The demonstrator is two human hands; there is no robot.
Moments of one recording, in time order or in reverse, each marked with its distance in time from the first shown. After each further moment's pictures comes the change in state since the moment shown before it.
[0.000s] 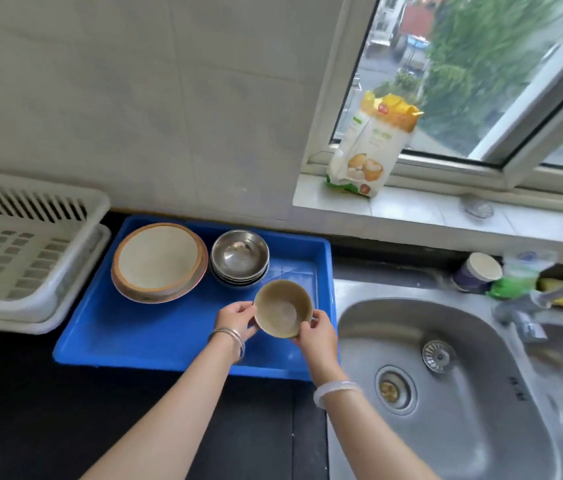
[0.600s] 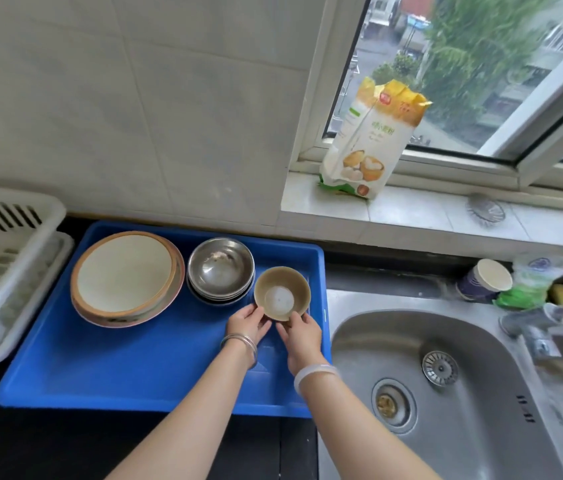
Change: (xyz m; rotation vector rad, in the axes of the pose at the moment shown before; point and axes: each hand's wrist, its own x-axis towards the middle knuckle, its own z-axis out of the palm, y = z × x) left_hand 0.051 -0.010 0.056 -0.223 0.012 -0.074; right_hand 0.066 -0.007 0.024 0.597 -0.056 0.274
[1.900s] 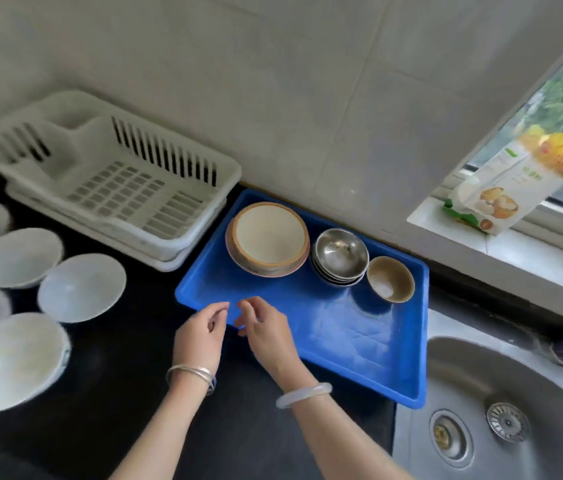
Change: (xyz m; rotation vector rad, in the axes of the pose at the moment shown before) left_hand -0.127 0.057 -0.236 0.686 0.437 0.543; right_hand -0.168 0.107 0.122 -1.110 -0.628 -0.418
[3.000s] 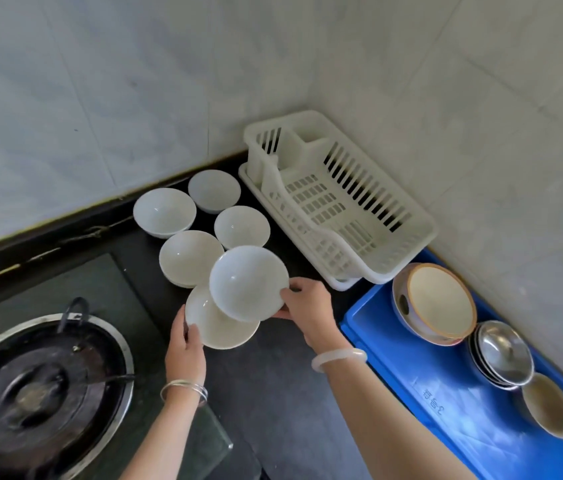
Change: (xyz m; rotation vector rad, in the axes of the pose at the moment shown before) left_hand -0.005 -0.182 -0.192 -0.626 0.559 -0.409; right_hand 0.025 -0.123 0.199 0.010 -0.250 0.038
